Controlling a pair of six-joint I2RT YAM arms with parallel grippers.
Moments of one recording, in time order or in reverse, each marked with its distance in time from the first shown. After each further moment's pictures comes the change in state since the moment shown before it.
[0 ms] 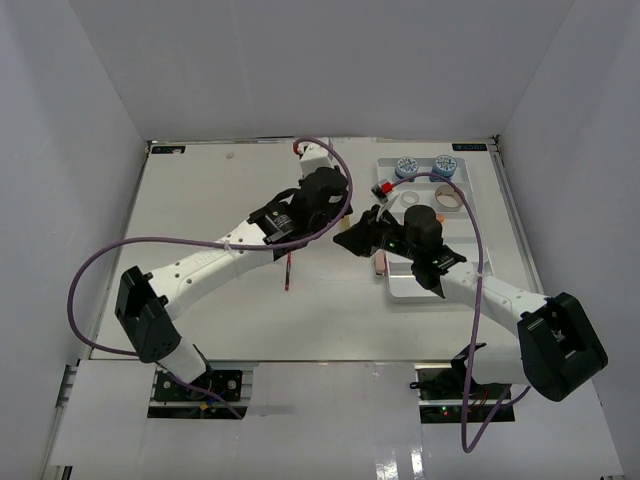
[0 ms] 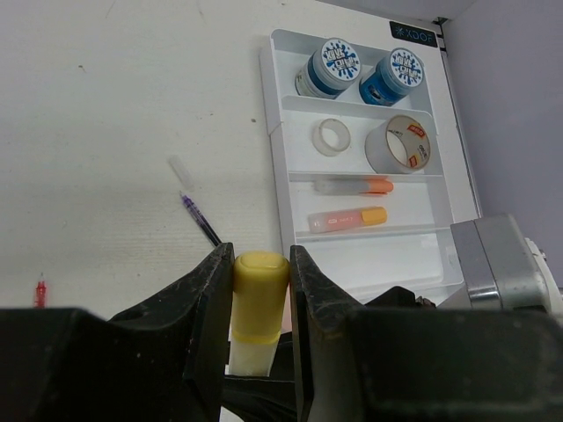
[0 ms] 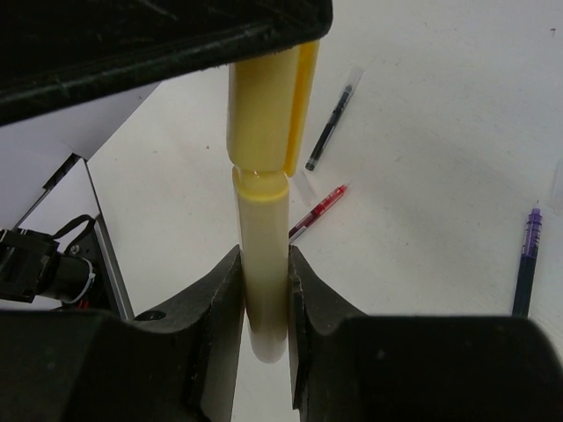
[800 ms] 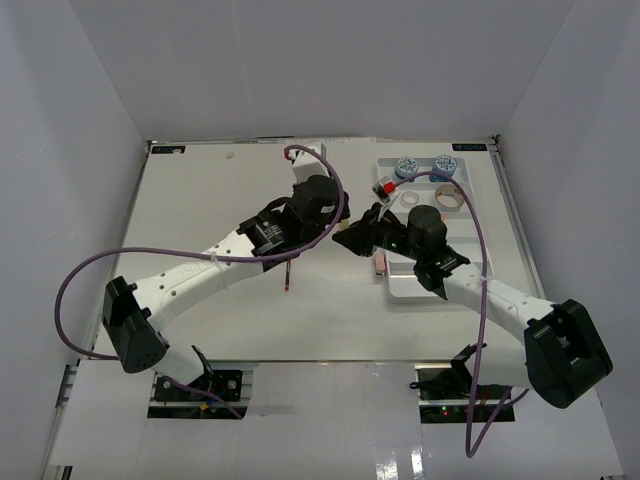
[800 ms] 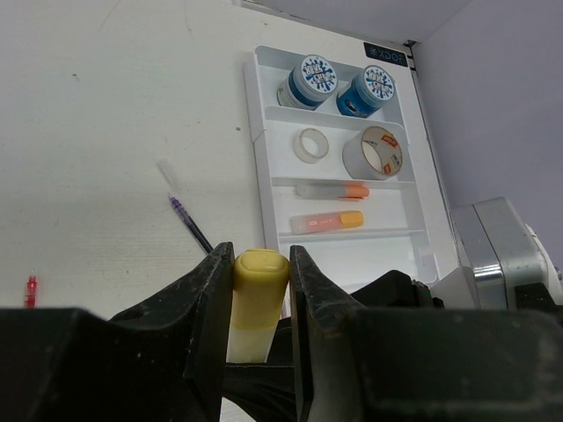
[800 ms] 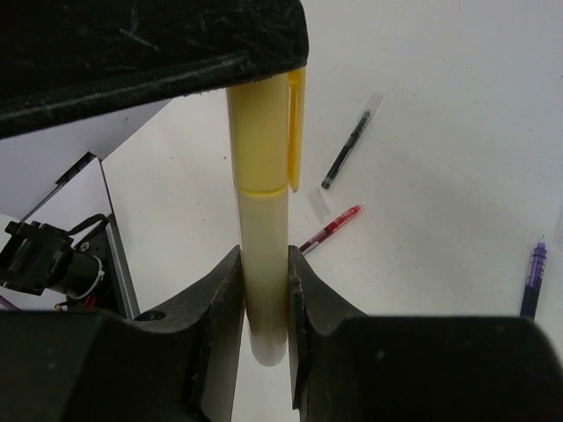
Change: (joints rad) left arm -0.041 -0.085 -0.065 0.034 -0.036 -0.026; right arm 0.006 -0.036 0.004 0.027 -0.027 -0.016
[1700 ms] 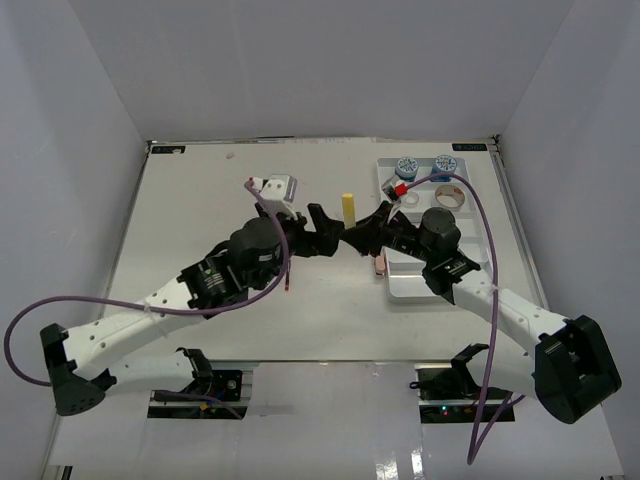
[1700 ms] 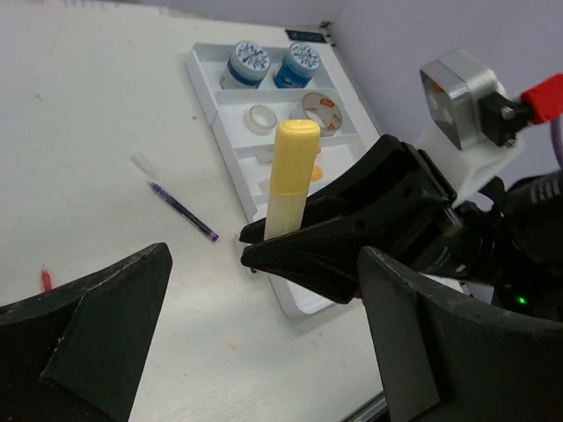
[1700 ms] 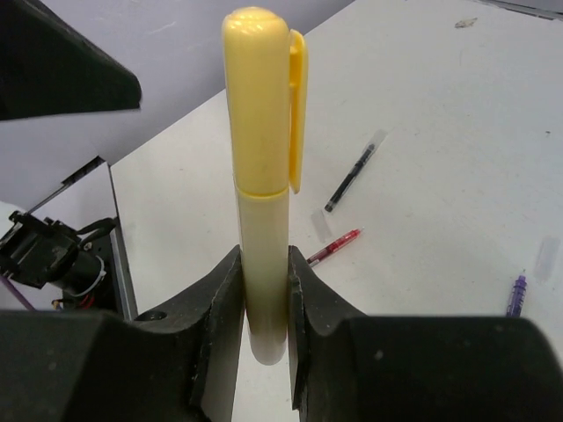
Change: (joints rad) left arm -0.090 -0.341 -0.275 0.095 0.073 0.138; right arm -0.021 -0.089 -0.031 0.040 -0.038 -0.042
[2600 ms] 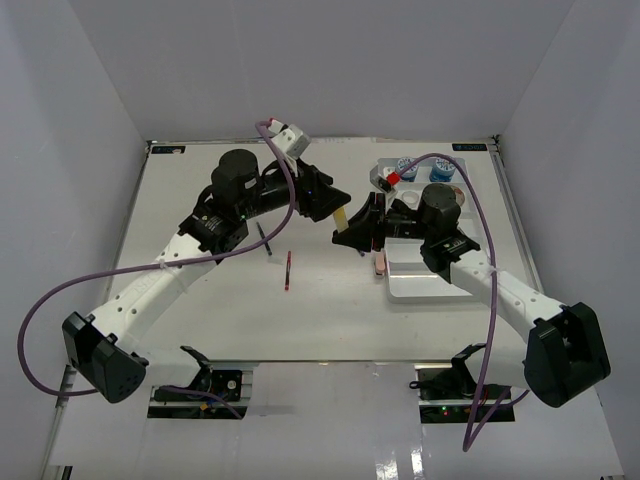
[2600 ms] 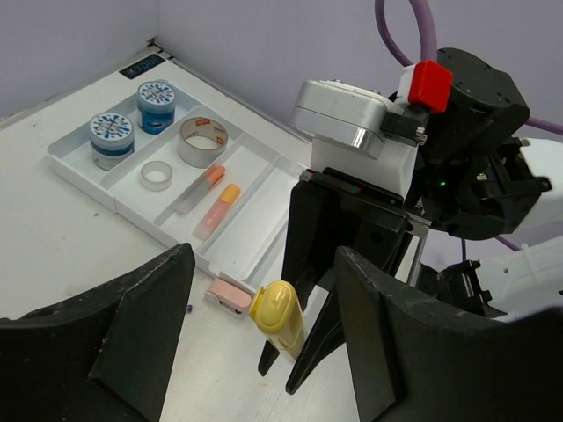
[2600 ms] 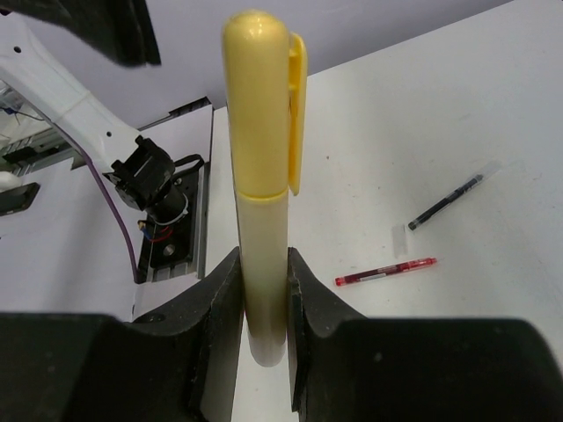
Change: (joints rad) left arm 0.404 0.124 0.142 0.187 0.950 0.323; right arm -0.056 0.090 0.182 -0.077 -0.443 -0.047
